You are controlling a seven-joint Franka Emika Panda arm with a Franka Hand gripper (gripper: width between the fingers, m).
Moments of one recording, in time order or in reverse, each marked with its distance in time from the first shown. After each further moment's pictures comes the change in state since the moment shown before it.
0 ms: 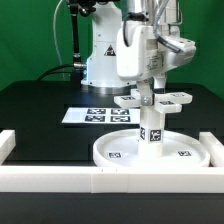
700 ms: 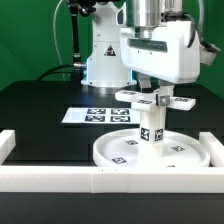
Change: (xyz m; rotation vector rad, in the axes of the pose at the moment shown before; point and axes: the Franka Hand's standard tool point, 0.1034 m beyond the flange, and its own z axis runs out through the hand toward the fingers) arm -0.002 0.001 0.000 -0.056 0.047 -0.687
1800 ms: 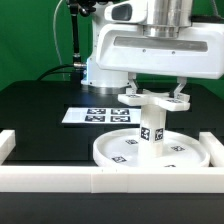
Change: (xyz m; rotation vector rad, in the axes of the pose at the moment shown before) arm -0.002 0.002 -0.001 -0.083 0.025 -1.021
